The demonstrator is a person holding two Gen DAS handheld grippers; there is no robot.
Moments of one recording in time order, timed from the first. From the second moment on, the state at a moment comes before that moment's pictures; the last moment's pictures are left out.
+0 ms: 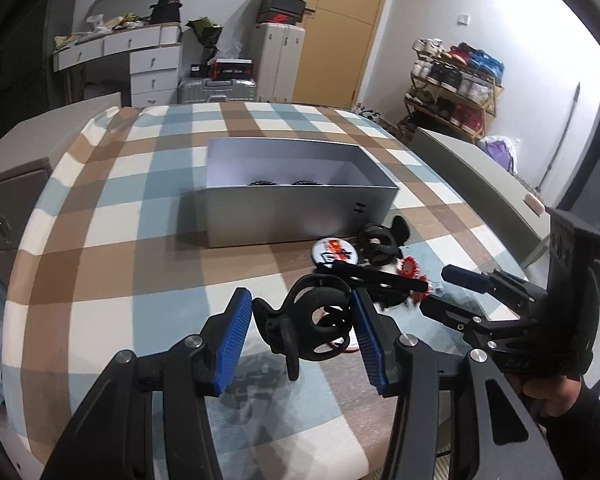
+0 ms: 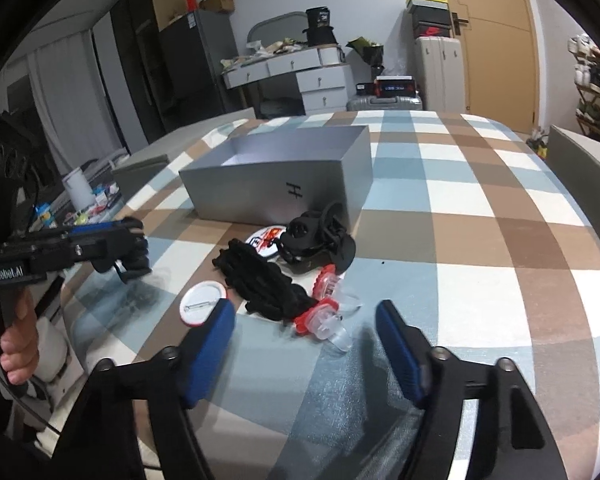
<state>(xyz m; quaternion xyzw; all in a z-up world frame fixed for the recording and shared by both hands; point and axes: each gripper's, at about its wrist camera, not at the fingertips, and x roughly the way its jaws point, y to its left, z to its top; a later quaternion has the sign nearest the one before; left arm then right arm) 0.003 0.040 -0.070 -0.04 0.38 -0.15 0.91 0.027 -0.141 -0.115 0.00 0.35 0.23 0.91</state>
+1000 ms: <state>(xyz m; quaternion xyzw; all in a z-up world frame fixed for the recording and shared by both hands) 0.005 0.053 -0.046 -0.05 0.35 -0.14 0.92 0.009 -0.151 -0.074 -0.01 0.30 0.24 0.92</state>
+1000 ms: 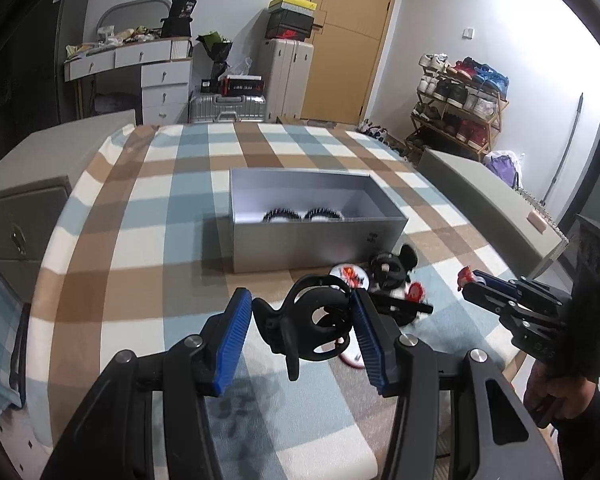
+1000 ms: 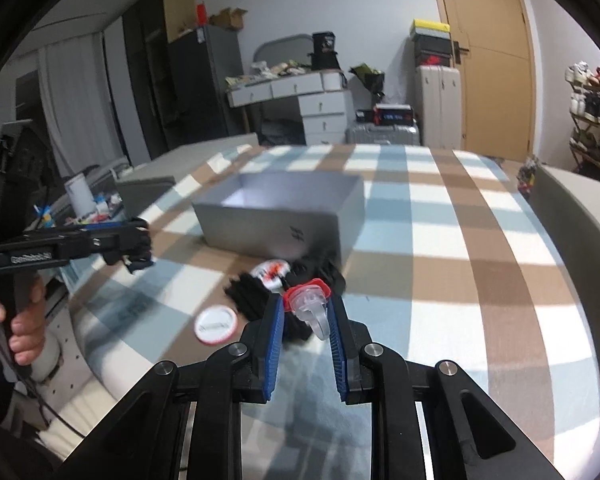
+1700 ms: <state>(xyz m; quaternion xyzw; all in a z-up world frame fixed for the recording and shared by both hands) 0.065 0.049 -0.023 -0.05 0.32 -0.14 0.94 0.096 -0.118 -0.025 0.05 0.28 0.31 0.91</state>
